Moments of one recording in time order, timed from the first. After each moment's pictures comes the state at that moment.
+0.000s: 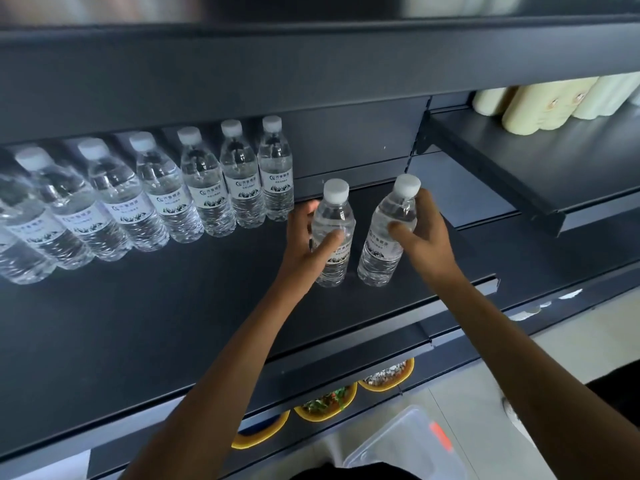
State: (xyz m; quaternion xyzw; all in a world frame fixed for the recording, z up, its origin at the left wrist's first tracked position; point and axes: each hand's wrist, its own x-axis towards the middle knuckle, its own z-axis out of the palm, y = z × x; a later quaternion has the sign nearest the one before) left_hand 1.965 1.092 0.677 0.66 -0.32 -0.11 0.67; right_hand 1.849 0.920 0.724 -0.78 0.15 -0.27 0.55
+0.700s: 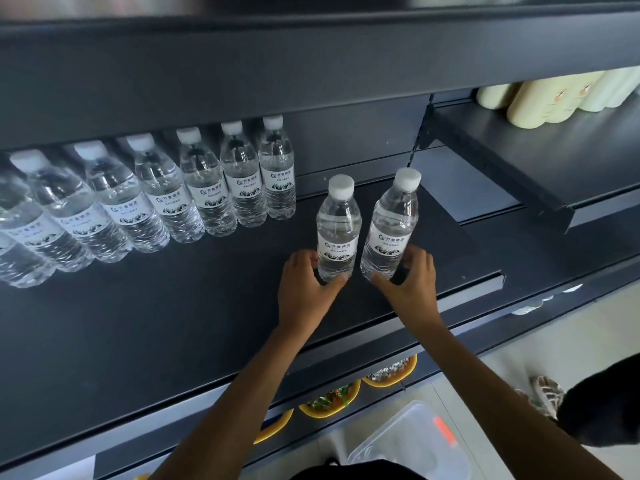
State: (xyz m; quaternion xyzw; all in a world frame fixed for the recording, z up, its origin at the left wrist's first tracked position) left_hand 1.947 1.101 0.613 0.85 -0.24 0.00 0.47; right_hand 1.831 0.942 0.630 -0.83 0.33 -0.23 0.39
